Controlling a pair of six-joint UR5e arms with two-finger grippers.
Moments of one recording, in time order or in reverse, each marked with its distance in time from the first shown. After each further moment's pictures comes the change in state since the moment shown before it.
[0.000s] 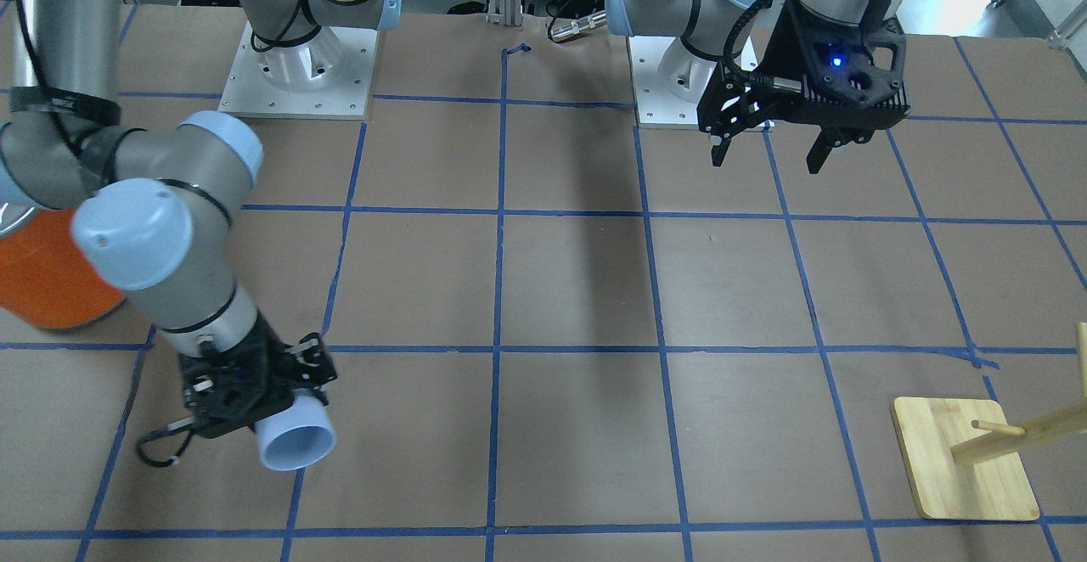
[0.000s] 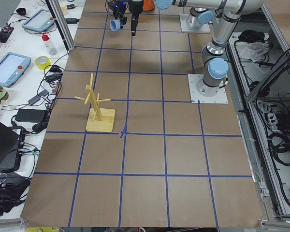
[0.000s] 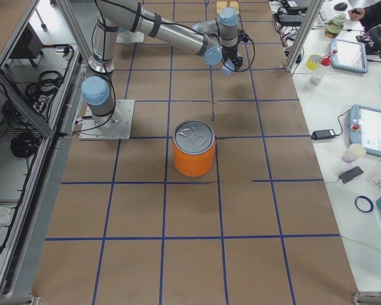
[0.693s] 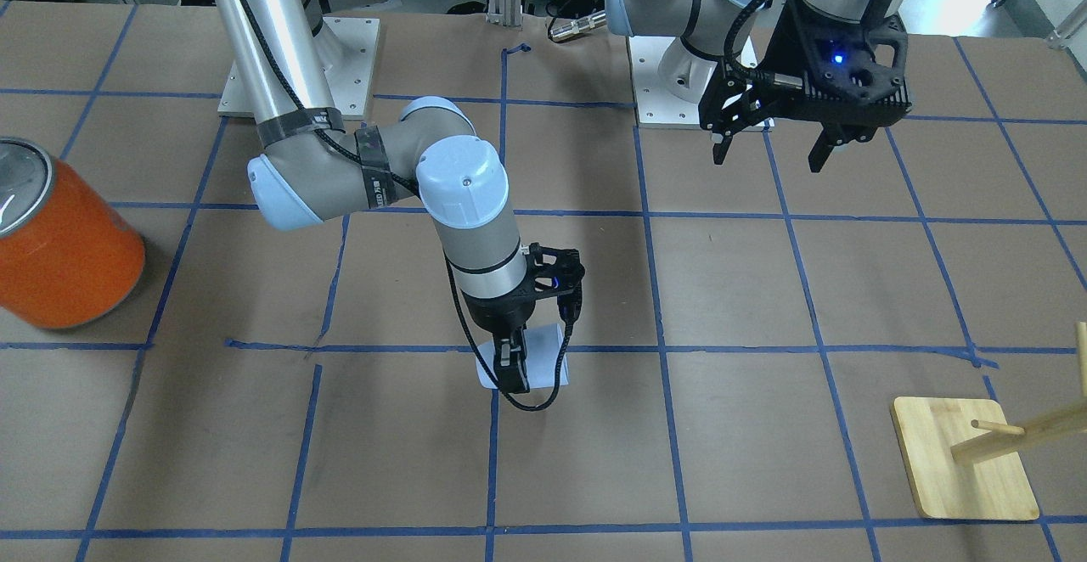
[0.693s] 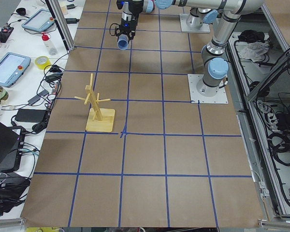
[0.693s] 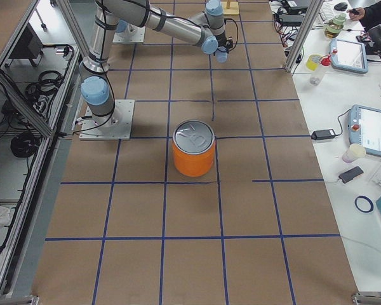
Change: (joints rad) left arm 0.001 0.003 0.000 0.000 0.001 0.013; right arm 0.190 0.109 -0.018 -0.131 -0.001 -0.588
